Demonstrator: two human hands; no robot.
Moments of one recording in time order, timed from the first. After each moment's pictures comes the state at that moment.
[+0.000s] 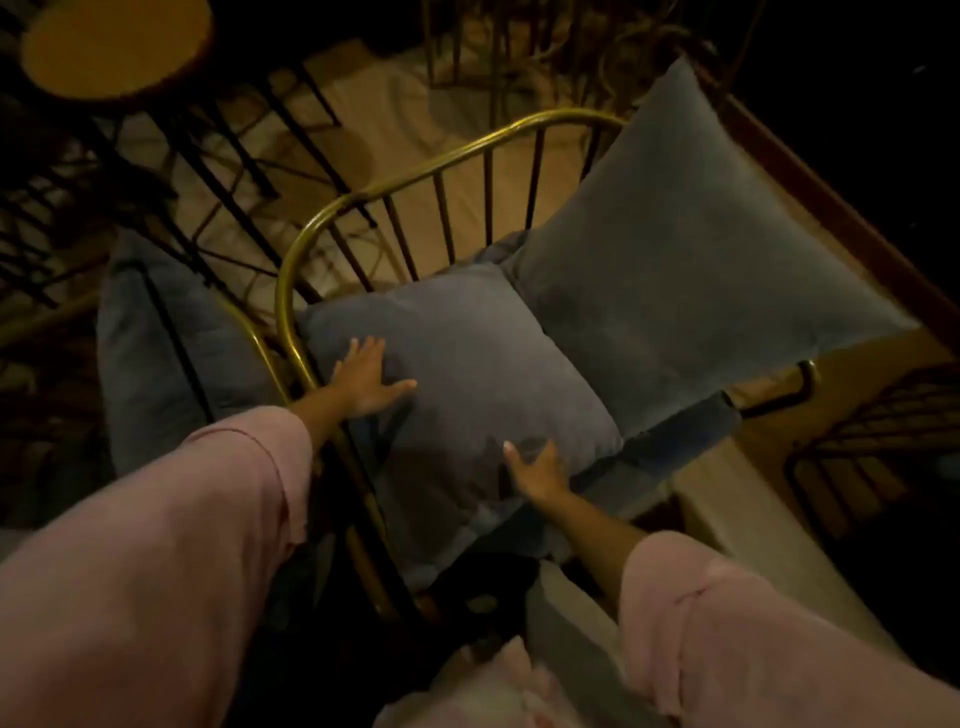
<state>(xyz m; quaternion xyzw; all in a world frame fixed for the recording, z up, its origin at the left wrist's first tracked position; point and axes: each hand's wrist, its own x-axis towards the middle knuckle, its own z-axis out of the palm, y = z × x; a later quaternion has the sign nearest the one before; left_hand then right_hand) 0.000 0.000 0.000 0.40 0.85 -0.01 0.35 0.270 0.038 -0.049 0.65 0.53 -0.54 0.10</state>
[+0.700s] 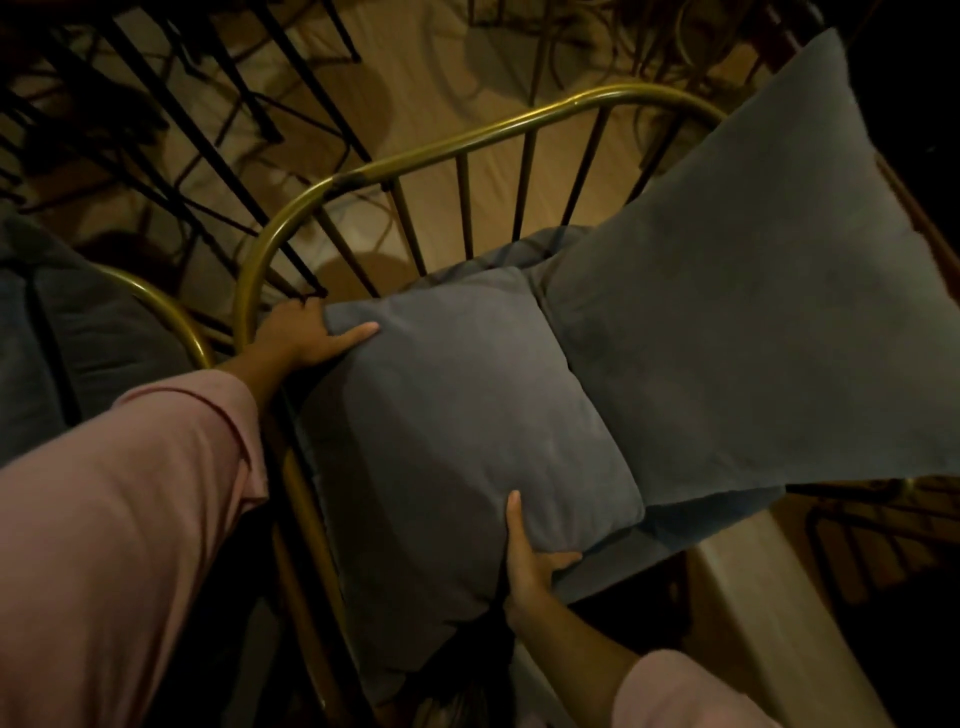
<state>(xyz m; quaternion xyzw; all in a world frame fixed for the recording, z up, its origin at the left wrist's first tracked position) -0.109 0.070 -0.036 0.29 0.91 -0.06 0.31 0.239 0.036 -0.110 0.78 0.12 -0.61 -0.07</state>
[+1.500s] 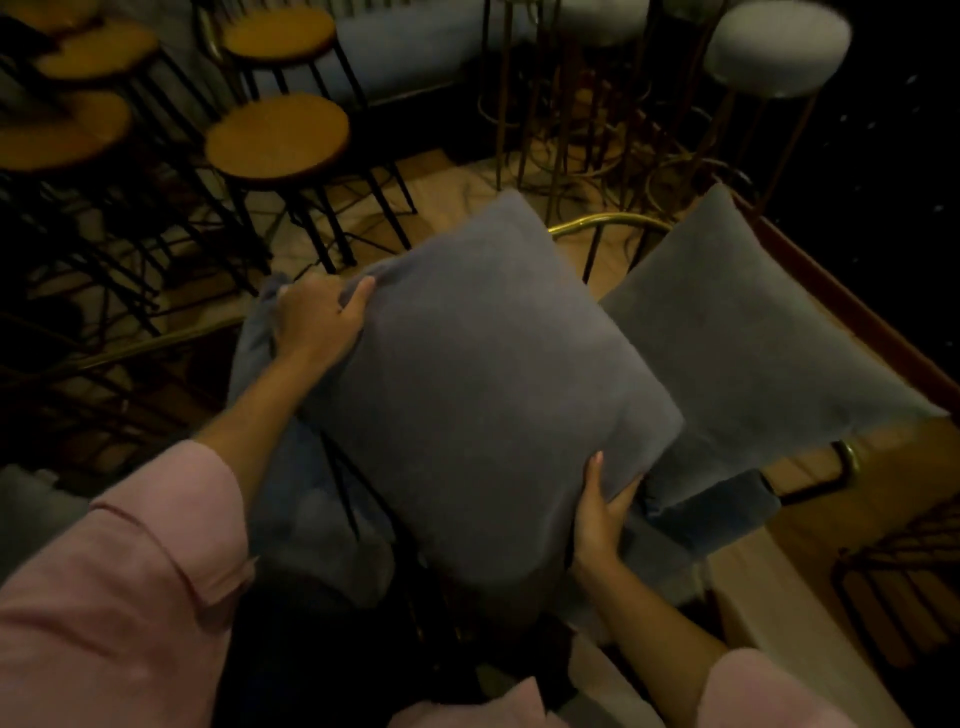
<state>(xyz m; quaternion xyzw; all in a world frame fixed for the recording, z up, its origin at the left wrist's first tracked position) -0.045 -0.051 0.186 0.37 0.90 0.21 -0.05 0.265 0.002 0.050 0.60 0.35 -0.62 -0.35</state>
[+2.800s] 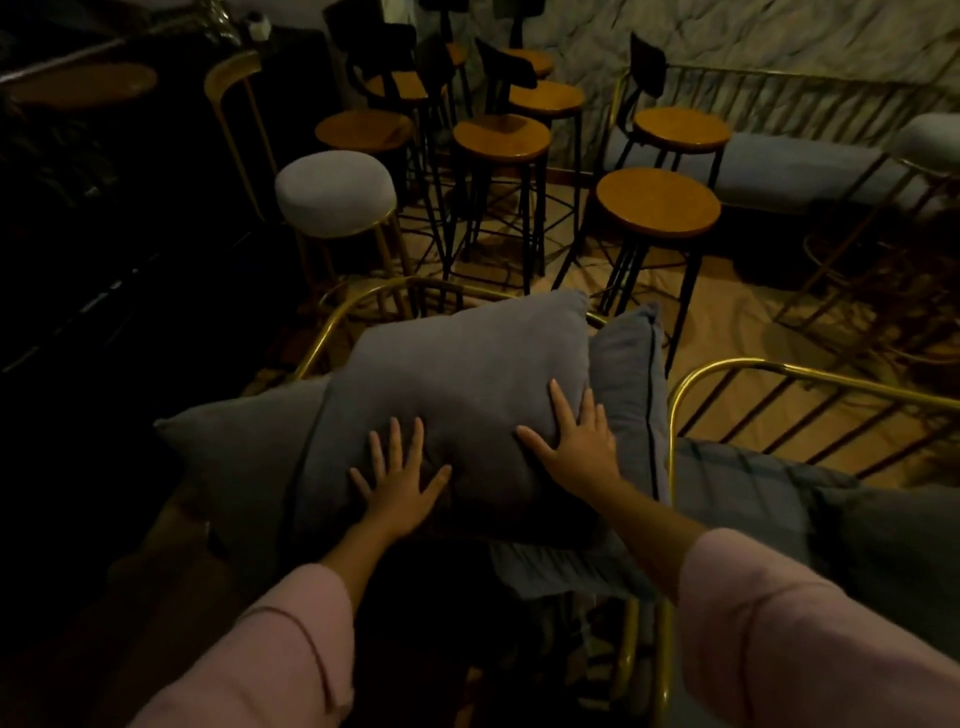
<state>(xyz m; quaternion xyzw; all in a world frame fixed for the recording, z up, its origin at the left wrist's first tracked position) -0.022 -0.472 0.057 0.04 0.96 0.21 0.16 -0.001 -0.226 0.107 0.15 0.95 -0.26 0.07</state>
